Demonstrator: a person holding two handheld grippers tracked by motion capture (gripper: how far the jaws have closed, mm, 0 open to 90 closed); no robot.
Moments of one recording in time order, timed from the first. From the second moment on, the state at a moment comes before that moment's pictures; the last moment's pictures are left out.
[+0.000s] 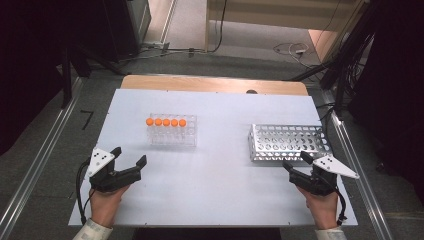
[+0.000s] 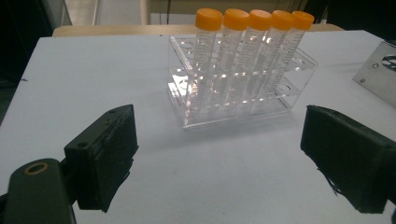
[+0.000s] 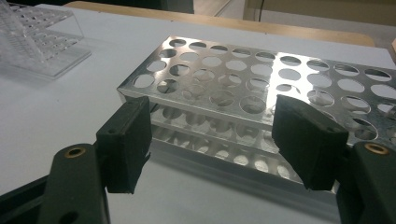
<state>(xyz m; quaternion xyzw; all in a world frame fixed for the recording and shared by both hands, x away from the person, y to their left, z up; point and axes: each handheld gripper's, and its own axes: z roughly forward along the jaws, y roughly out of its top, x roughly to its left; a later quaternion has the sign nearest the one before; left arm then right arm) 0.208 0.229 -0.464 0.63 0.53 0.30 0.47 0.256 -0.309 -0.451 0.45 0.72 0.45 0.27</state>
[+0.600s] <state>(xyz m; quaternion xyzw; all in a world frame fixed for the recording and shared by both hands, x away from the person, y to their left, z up) 0.199 0.240 -0.465 0.62 0.54 0.30 0.47 0.249 -0.331 -0.451 0.47 0.70 0.45 0.29</state>
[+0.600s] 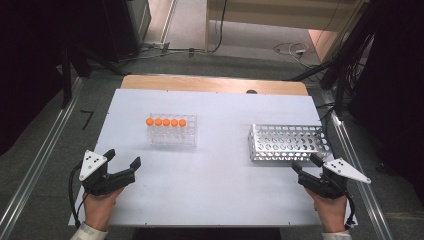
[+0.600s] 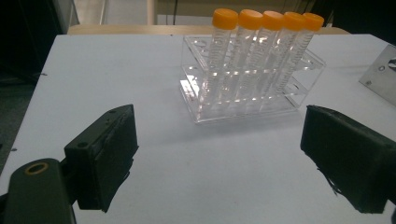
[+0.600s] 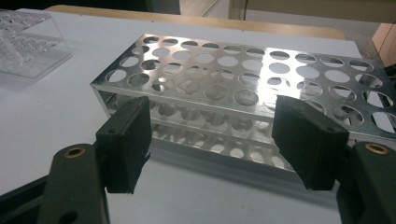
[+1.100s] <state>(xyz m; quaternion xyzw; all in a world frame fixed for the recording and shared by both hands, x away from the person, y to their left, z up) 0.192 0.253 -0.471 0.62 0.55 0.30 0.46 0.242 -0.351 -0.454 0.50 0.69 0.43 0.30</state>
